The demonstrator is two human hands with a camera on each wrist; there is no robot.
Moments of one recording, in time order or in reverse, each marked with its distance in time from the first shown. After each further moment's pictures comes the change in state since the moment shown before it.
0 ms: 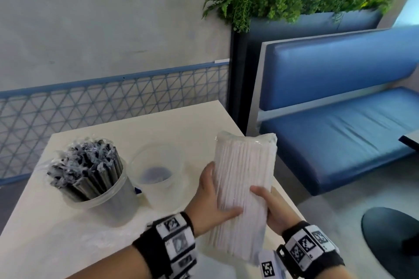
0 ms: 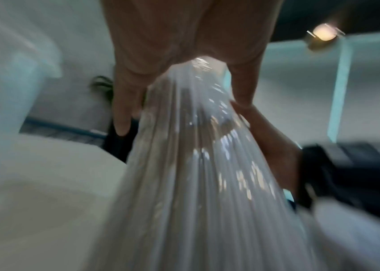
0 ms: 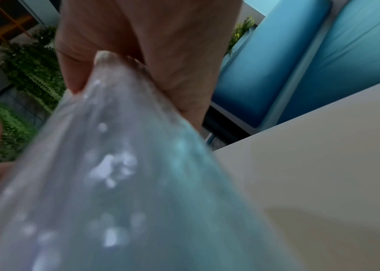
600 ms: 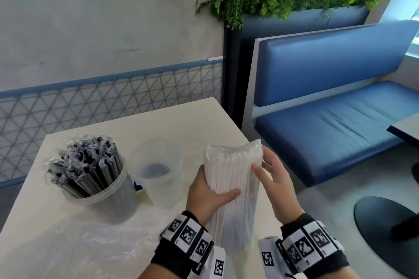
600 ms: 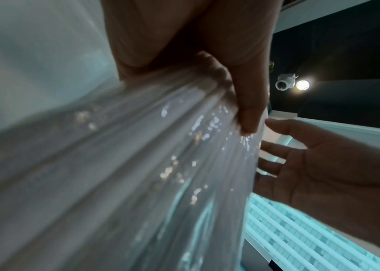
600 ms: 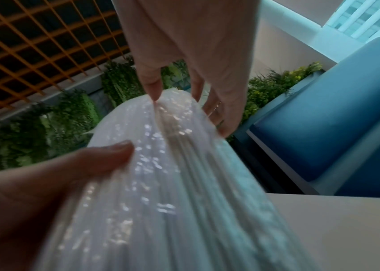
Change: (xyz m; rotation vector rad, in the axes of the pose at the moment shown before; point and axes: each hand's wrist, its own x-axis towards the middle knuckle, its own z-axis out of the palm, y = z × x) left_hand -0.001 -0.013 0.011 -0.345 0.296 -0.106; right_hand -0.015 -0.010 0.015 -0.469 0.330 -0.505
